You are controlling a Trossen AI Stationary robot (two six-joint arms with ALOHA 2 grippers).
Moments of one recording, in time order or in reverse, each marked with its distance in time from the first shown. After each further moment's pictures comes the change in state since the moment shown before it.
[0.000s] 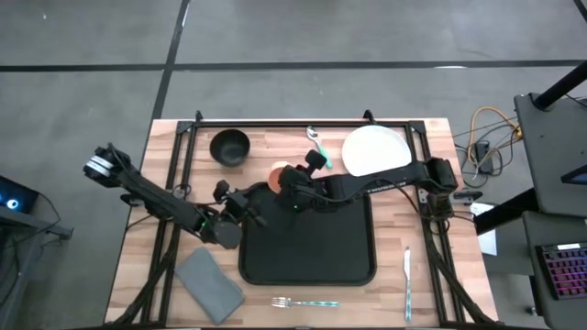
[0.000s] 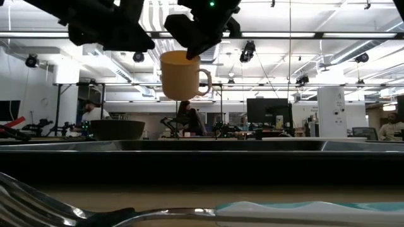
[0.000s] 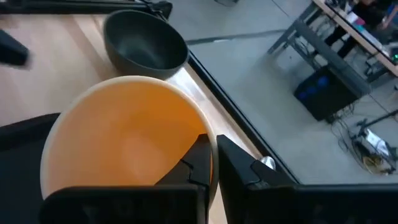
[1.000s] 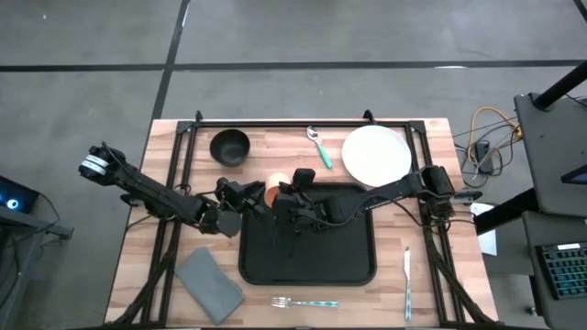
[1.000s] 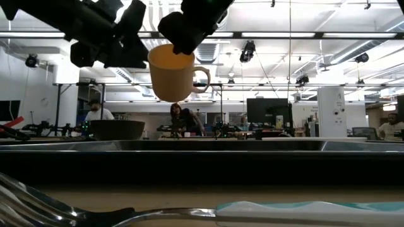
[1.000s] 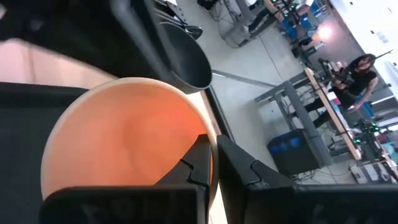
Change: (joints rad) left arm 0.079 -0.073 -0.073 -0.006 0.147 -0.285; right arm 0.105 0.052 -0.029 0.168 0.072 -0.374
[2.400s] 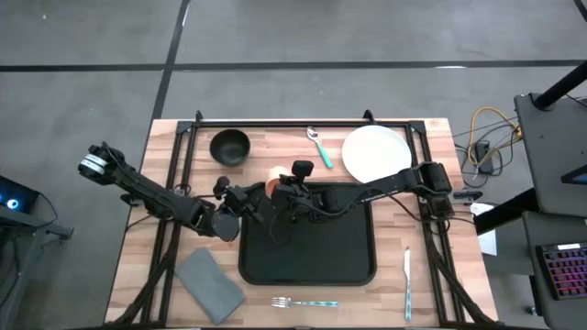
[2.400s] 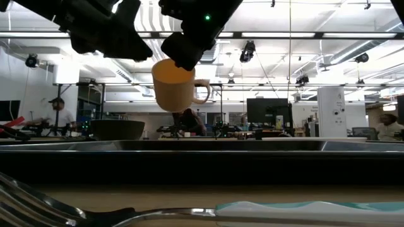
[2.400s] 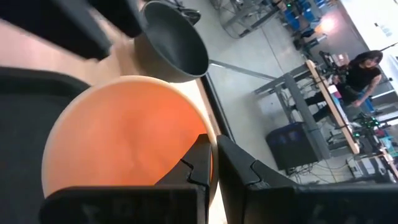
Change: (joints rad) left arm -0.033 -0.004 0.019 -0.031 -0.008 0.256; right arm -0.069 0.001 -0.032 0.035 -0.041 -0.042
